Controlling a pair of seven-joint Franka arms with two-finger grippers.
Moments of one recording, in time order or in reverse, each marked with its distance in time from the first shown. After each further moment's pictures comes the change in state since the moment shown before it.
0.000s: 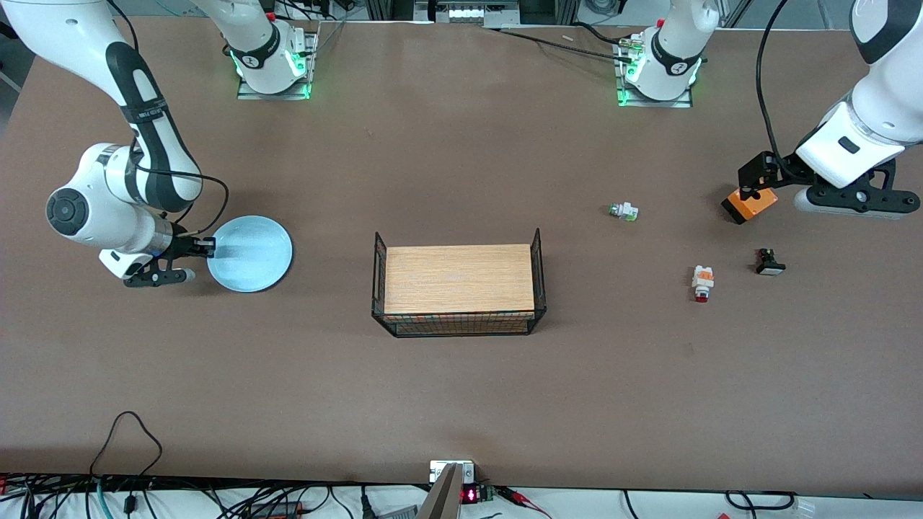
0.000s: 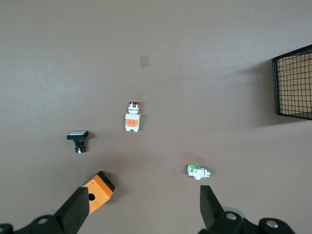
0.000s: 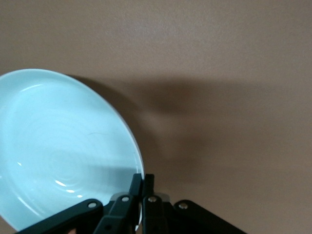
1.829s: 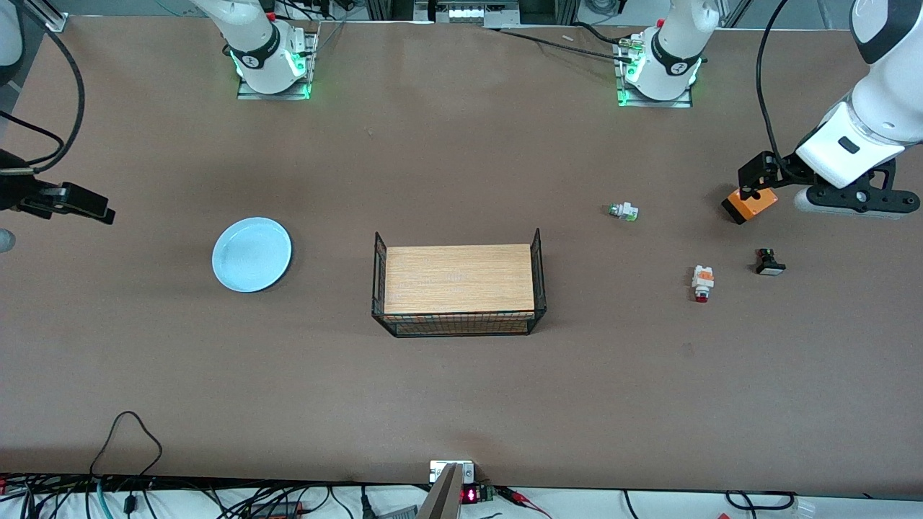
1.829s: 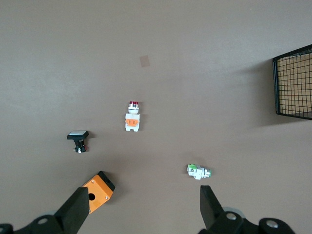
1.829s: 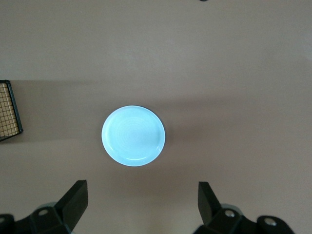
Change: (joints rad) left arm 0.000 0.000 0.000 0.000 0.000 -0.001 0.000; right arm 0.029 -0.190 0.021 0.720 -0.068 -0.845 0.288
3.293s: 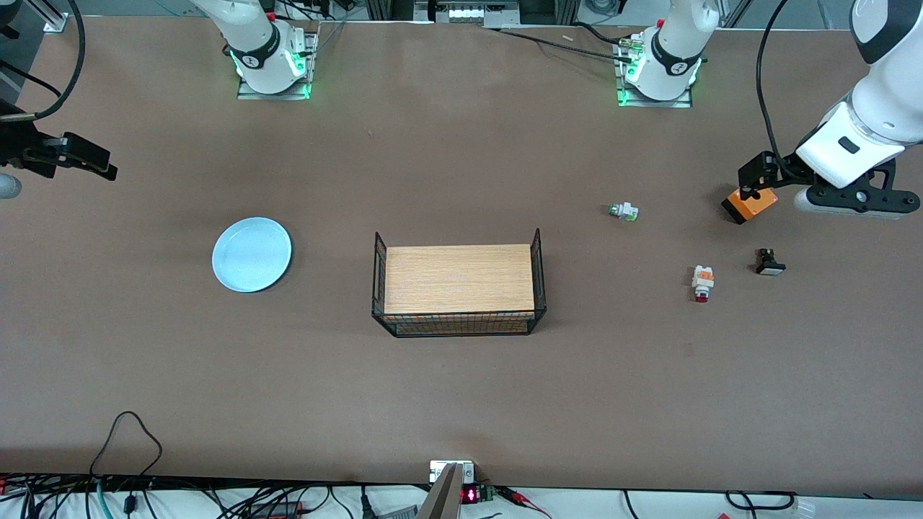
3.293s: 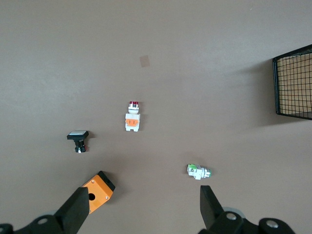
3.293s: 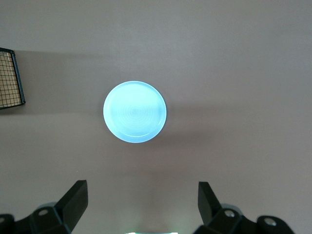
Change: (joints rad) left arm 0.000 0.000 0.000 0.000 0.000 0.000 0.000; right arm 0.010 -0.184 -0.002 -0.200 0.000 0.009 -0.041
